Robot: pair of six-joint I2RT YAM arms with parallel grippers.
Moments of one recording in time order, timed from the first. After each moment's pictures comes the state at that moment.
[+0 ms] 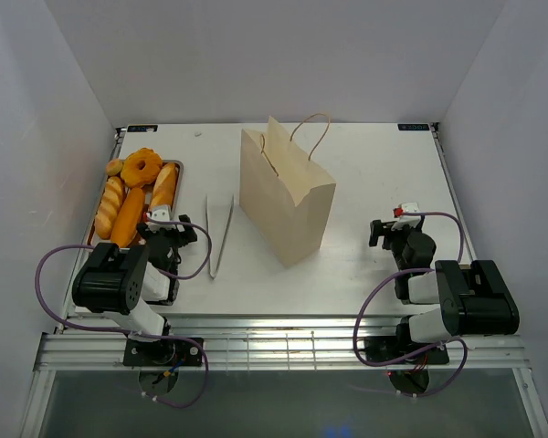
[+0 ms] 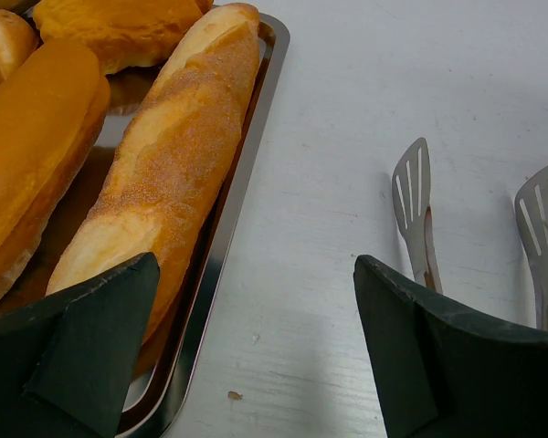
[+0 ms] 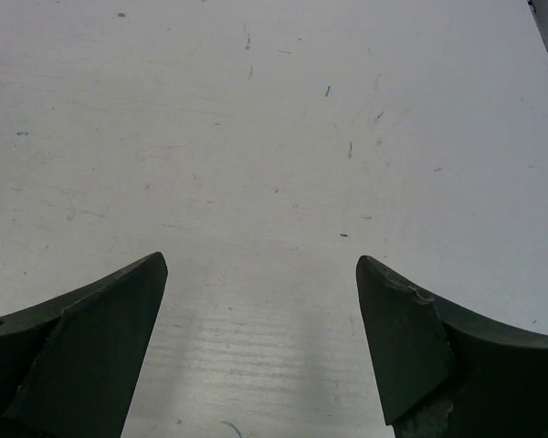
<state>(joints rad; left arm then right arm) -0.08 1.60 0.12 1.37 -0.22 -0.09 0.04 1.42 0.11 1.15 -0.08 -0.11</state>
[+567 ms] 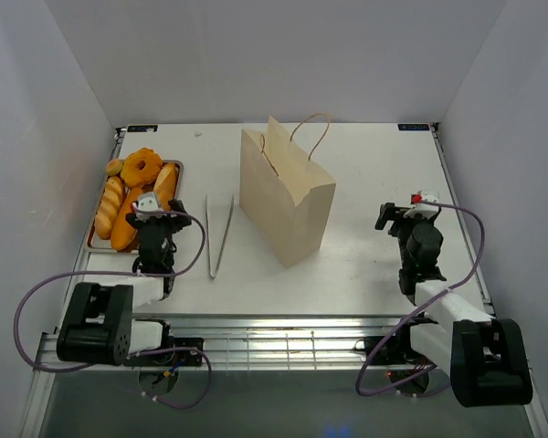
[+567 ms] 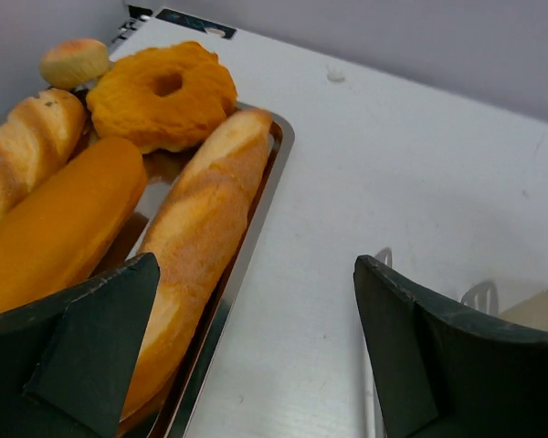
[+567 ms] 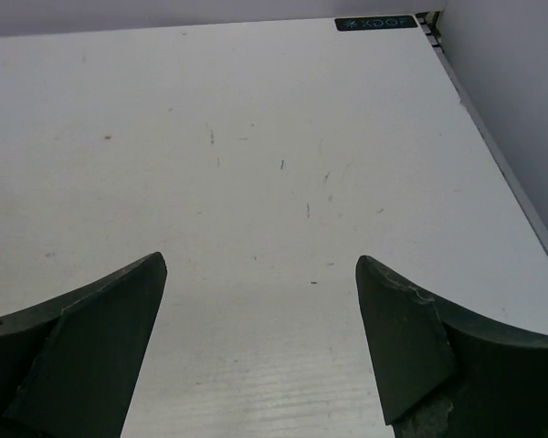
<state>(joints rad) -0.08 1.33 0.18 1.12 -0.26 -0.13 0.09 1.07 0.16 0.85 0.11 -0.01</state>
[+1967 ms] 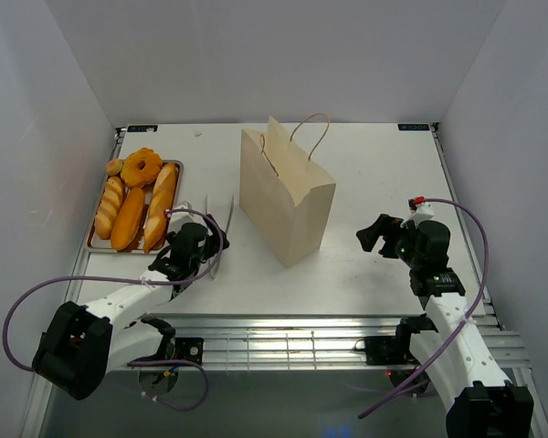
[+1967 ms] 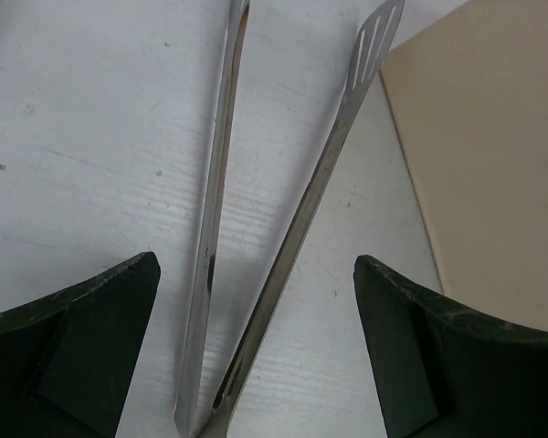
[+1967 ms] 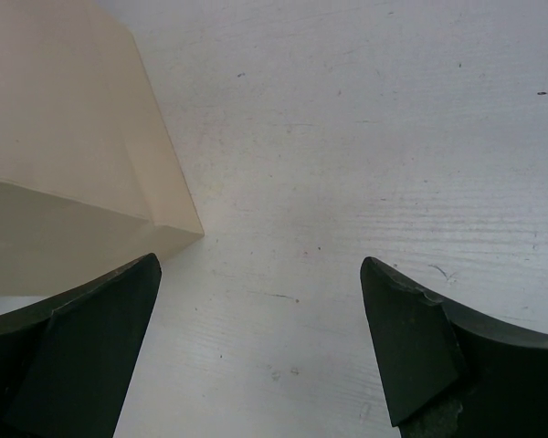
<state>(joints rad) -0.45 1.09 0.40 0.11 -0.37 -0.70 0.06 0.71 0.38 -0.11 -0.30 0.35</state>
